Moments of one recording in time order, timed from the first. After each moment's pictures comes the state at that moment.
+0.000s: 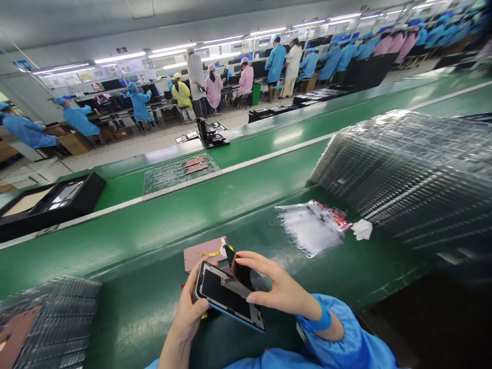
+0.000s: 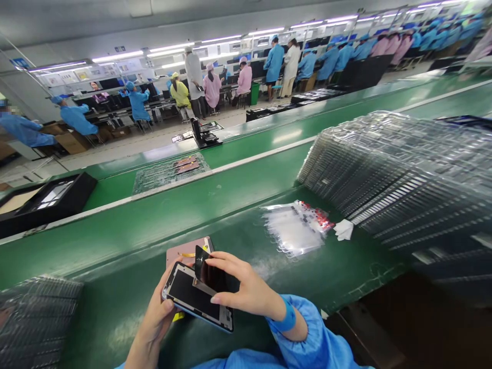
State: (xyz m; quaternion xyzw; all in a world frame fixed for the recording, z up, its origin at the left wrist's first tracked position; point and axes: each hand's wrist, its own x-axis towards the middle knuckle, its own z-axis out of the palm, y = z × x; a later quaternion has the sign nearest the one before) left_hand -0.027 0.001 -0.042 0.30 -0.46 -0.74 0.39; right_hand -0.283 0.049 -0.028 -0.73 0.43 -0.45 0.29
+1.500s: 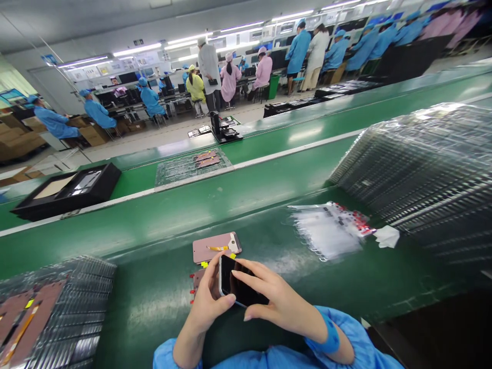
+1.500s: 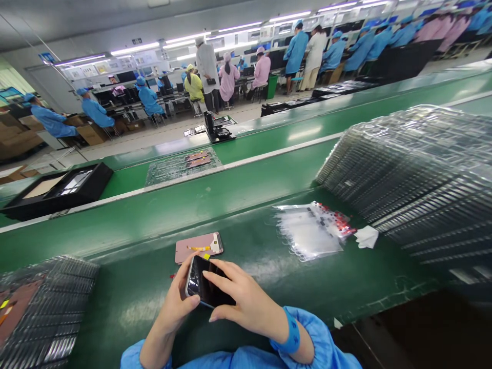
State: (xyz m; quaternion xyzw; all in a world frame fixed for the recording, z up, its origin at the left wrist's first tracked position) left_hand -0.049 0.012 -0.039 0.27 -0.53 -0.69 0.40; right_hand -0.258 0.061 -0.030 -0.81 0.43 -0.35 0.21
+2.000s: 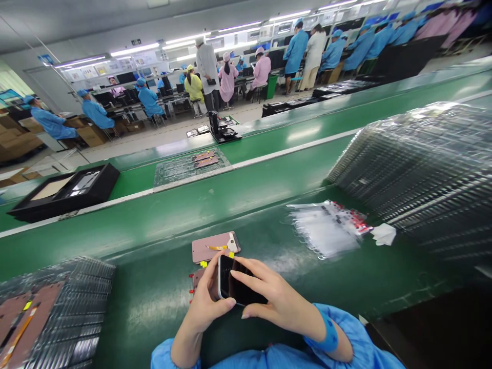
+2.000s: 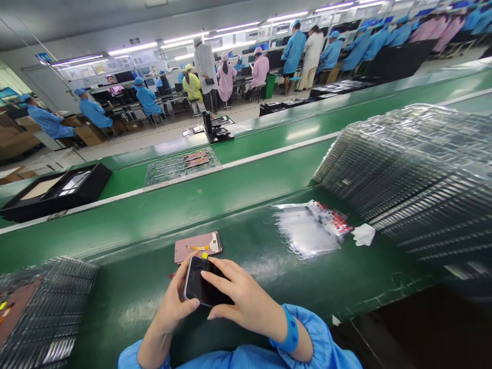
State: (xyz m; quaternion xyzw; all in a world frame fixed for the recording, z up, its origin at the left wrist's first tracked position) left_hand -0.044 0.012 -0.033 0.27 -0.55 -0.69 0.38; right_hand -0.259 0.062 -0.028 -0.82 0.42 -0.35 0.16
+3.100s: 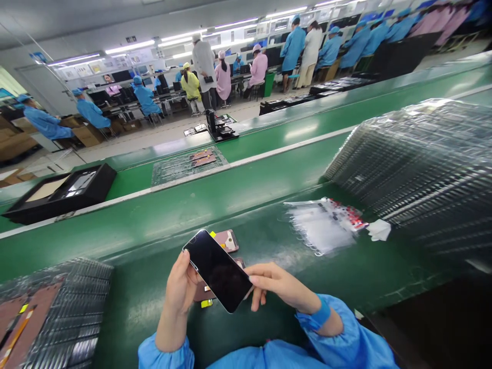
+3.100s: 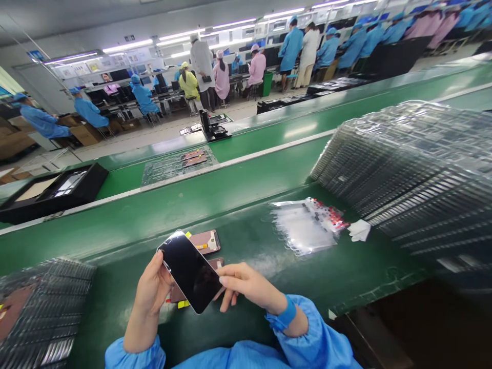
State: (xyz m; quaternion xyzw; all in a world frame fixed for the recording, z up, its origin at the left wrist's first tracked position) left_hand -0.029 -0.025 -0.015 0.38 -0.26 -0.74 0.49; right_hand -0.267 0.050 -0.032 -0.51 0.36 -0.37 0.69
